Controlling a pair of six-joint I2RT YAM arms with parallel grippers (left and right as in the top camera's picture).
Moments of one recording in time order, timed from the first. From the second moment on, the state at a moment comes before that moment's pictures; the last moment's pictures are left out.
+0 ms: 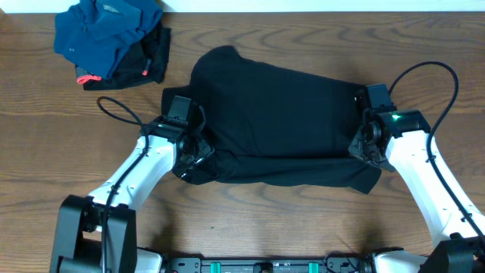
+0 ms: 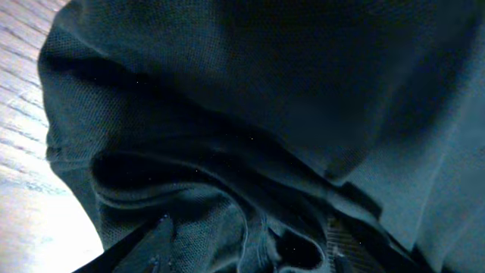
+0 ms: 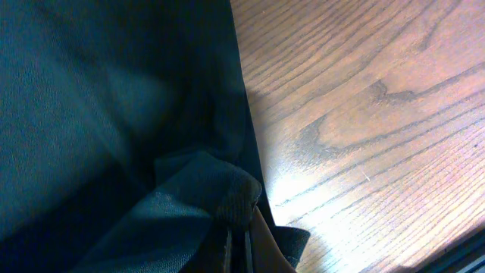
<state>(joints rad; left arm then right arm) -0.26 1.58 0.89 -0.69 0.09 -0.88 0.16 1.46 1.06 -1.08 0.29 0.71</state>
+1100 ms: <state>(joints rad) -0.26 1.64 0.89 -0.67 0.06 -0.90 0.16 1.46 1.06 -1.08 0.29 0.70</state>
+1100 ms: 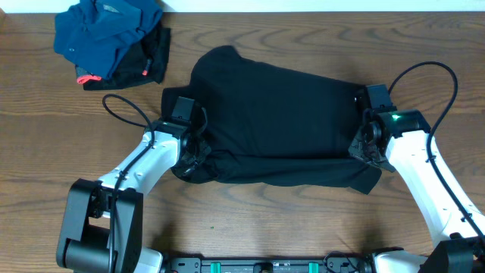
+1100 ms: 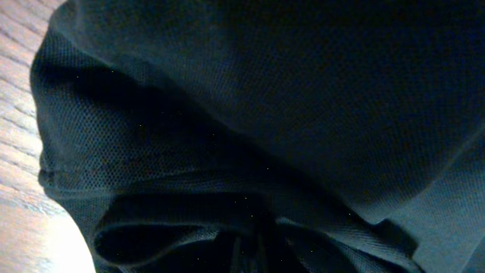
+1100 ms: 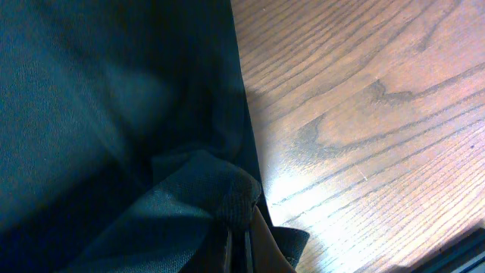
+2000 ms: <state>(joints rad) -0.26 1.33 0.89 -0.74 0.00 -0.83 0.16 1.46 1.06 -1.16 0.31 0.73</state>
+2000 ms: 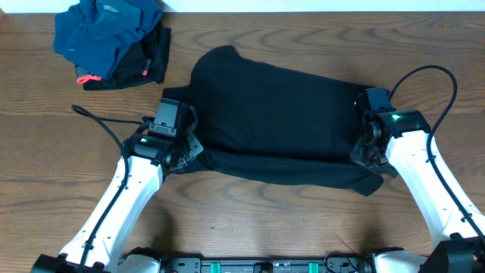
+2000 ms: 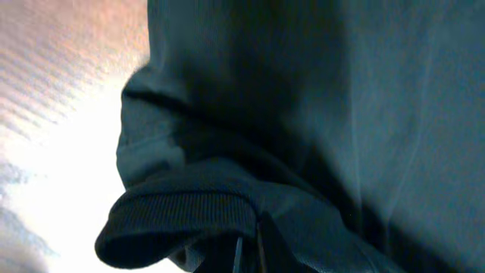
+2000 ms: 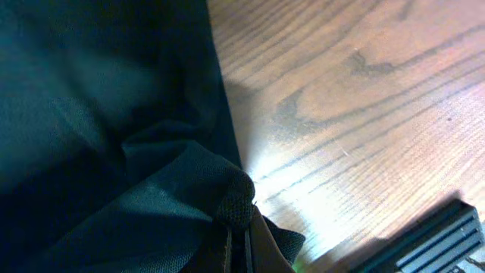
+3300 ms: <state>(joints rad) -0.26 1.55 0.89 -0.25 -0.12 -0.63 0.16 1.45 0.88 -0.86 0.44 0.78</state>
